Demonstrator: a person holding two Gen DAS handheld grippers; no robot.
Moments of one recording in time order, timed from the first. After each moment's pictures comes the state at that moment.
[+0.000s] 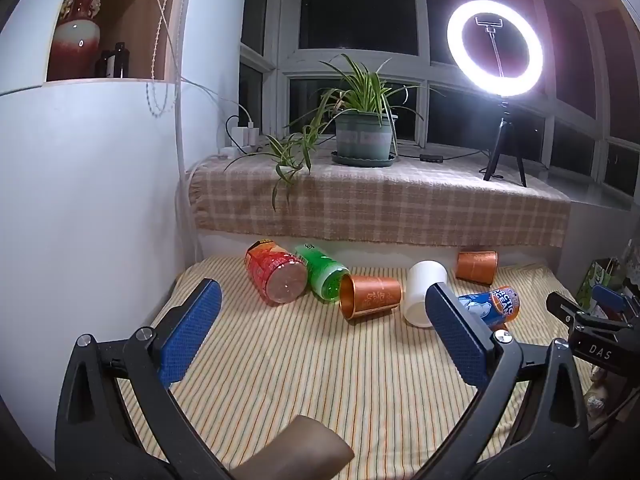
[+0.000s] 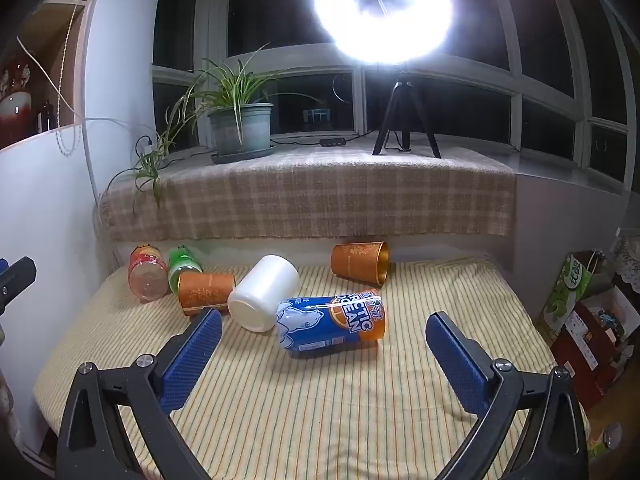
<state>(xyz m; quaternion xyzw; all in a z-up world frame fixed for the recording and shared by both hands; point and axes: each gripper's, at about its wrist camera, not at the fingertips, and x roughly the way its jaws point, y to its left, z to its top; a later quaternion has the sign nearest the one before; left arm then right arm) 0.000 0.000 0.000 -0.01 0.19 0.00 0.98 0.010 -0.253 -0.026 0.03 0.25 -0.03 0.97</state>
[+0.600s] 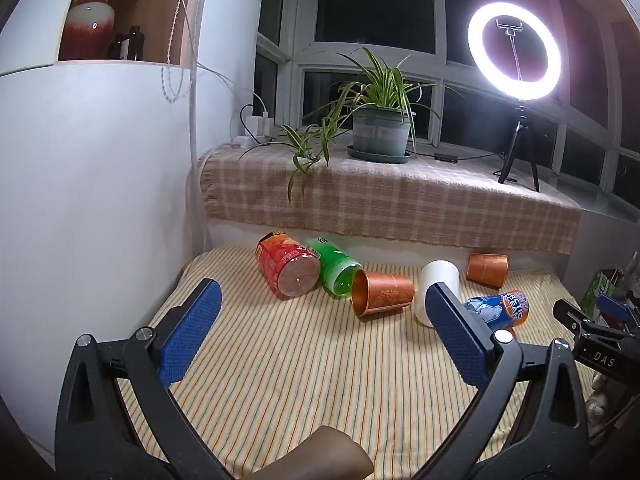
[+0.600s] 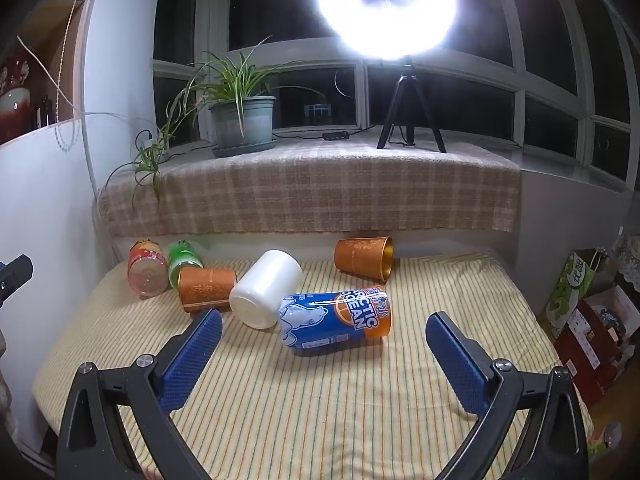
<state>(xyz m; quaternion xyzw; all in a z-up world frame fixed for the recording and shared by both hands) 0.004 0.017 -0.006 -0.04 0.20 0.02 0.98 0.016 -0.246 -0.029 0.02 0.26 -0.03 0.97</state>
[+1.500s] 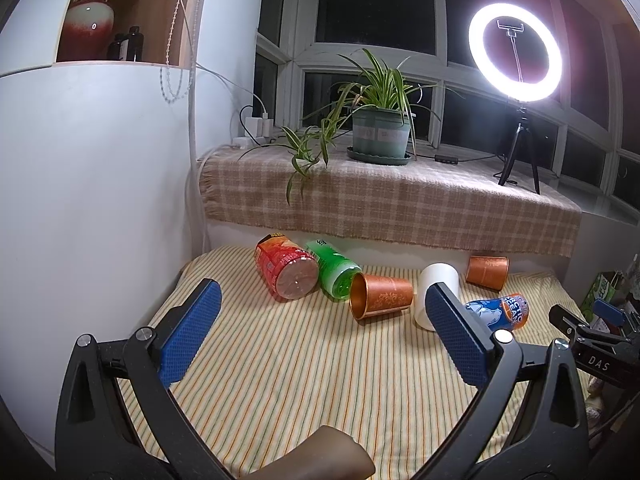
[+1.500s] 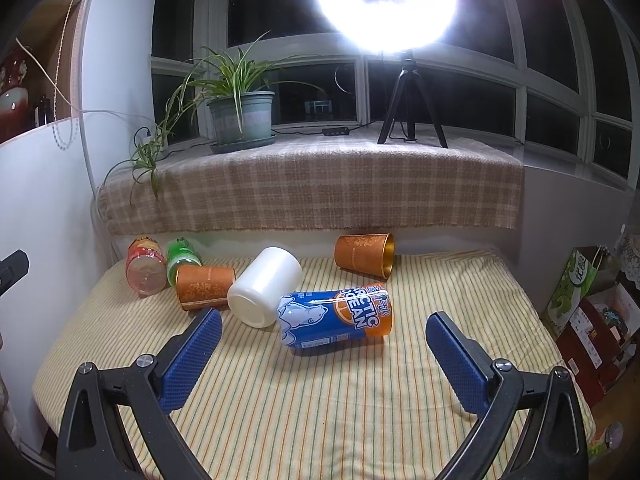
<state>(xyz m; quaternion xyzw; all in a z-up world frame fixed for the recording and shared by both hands) 0.007 0.019 -0.005 -0.04 0.20 0.02 0.98 0.023 -0.250 -0.033 0.02 0.27 -0.03 0.96</state>
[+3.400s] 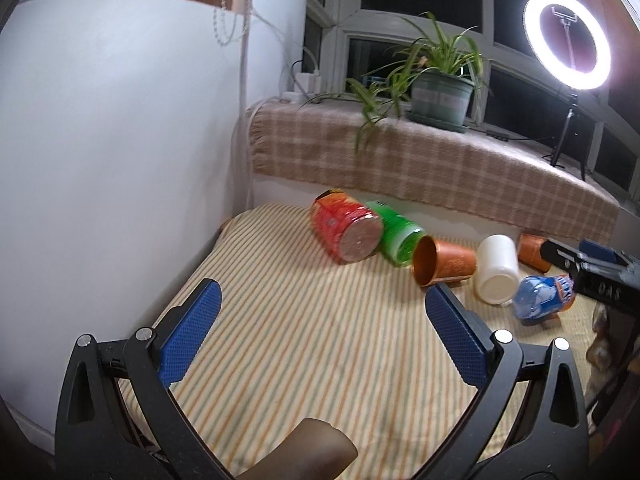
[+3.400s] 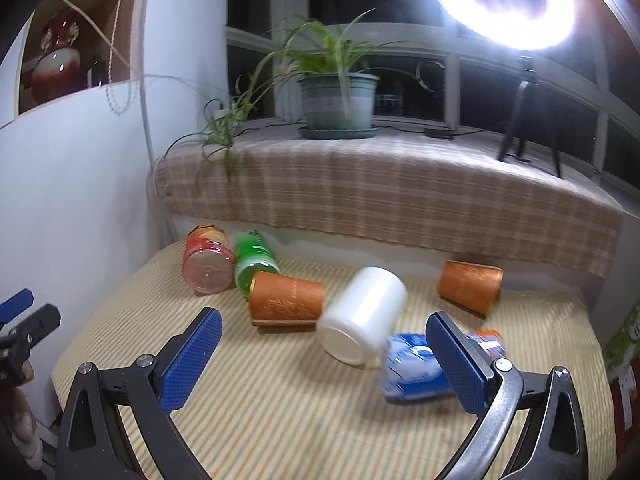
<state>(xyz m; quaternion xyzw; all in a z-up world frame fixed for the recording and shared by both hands) 0.021 0.082 -0.047 -0.06 0.26 0.07 0.96 0.104 -0.173 -0.035 -0.03 0.29 0.11 0.95</state>
